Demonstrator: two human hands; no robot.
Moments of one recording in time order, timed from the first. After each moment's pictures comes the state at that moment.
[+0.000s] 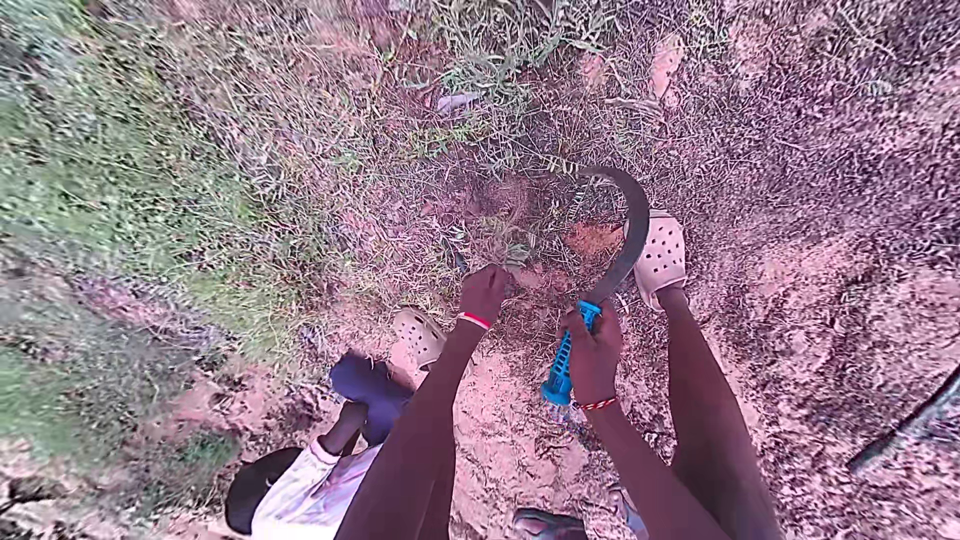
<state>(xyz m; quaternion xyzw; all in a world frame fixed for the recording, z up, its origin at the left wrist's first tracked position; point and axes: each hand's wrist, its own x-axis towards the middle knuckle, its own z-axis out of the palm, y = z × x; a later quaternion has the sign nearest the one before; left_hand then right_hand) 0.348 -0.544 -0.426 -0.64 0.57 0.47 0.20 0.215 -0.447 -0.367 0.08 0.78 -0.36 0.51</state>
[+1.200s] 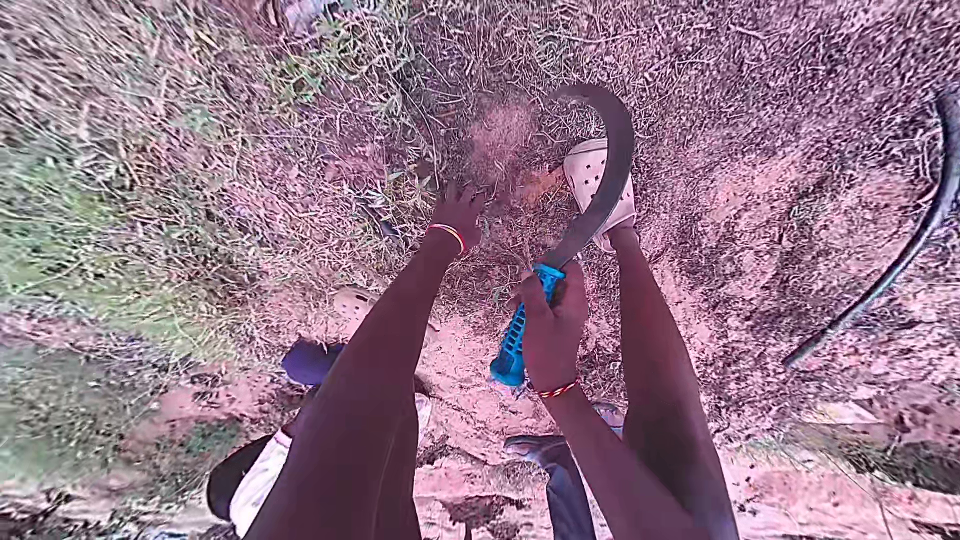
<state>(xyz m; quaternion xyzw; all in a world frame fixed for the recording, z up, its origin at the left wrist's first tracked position) 0.281 -0.532 -0.562 -0.32 0.72 0.34 0.51 0.175 -0.426 -0.366 0.11 0.78 -0.39 0.48</state>
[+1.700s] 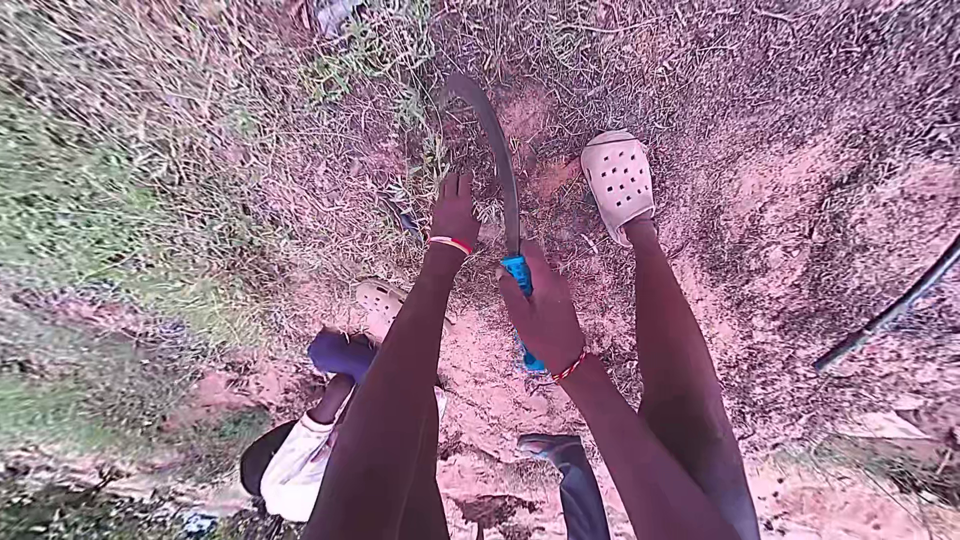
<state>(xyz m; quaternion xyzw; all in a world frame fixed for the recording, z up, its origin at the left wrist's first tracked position) 0.290 -0.537 -0.503 -0.52 0.71 0.36 0.29 0.169 -0.429 -0.364 -0.16 0.73 -0.22 0.62</state>
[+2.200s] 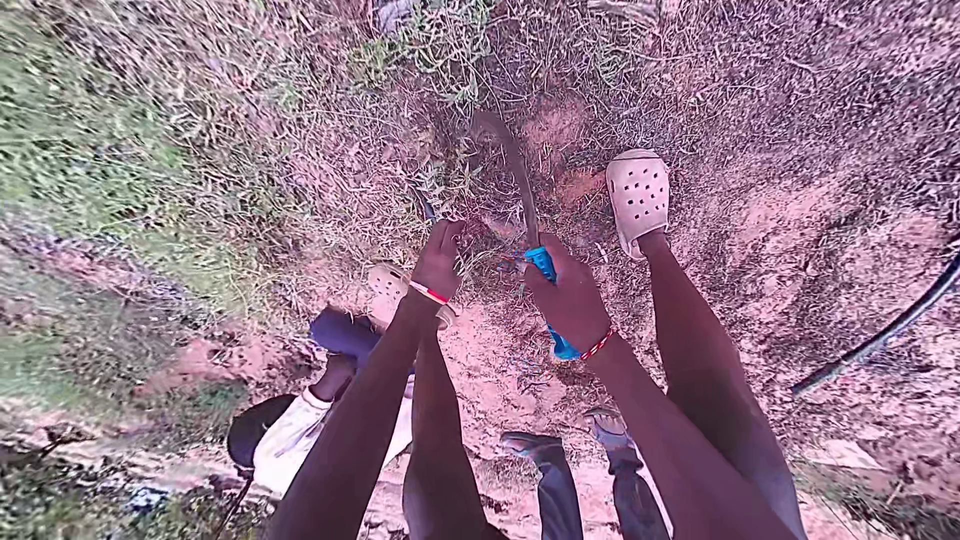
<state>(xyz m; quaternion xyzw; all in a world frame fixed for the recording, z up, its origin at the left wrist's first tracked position) 0.388 -0.510 -0.428 -0.50 0.74 0.43 0.12 0.157 -0.469 -0.357 -0.21 0.70 -0.06 0.68</state>
